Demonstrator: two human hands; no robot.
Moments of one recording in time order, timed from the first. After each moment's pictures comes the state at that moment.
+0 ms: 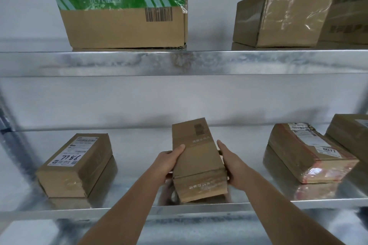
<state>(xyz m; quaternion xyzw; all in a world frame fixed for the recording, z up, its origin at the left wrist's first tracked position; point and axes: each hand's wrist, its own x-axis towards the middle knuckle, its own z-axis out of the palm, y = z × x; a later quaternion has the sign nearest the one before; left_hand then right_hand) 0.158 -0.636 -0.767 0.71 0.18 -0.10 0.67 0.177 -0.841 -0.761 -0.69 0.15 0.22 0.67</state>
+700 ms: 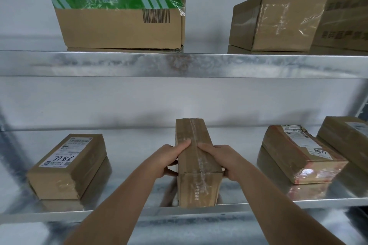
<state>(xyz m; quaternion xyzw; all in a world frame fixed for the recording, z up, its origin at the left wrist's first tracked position) 0.175 -0.636 -0.751 0.75 0.11 -0.17 0.63 0.172 -0.838 -0.734 -0.76 0.06 0.18 0.63</state>
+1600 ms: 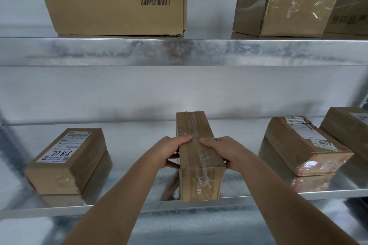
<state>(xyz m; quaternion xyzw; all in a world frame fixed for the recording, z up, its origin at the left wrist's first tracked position) 0.178 -0.637 -0.748 0.74 0.12 -0.18 0.64 0.176 -0.837 -0.732 -0.77 0.07 0.20 0.60</state>
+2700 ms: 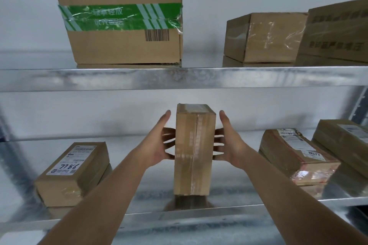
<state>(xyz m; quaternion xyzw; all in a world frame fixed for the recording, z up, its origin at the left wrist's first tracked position) 0.160 -0.620 -0.681 0.60 0.09 -0.11 0.79 0.156 -0.843 -0.666 -0.69 0.07 0.13 0.71</state>
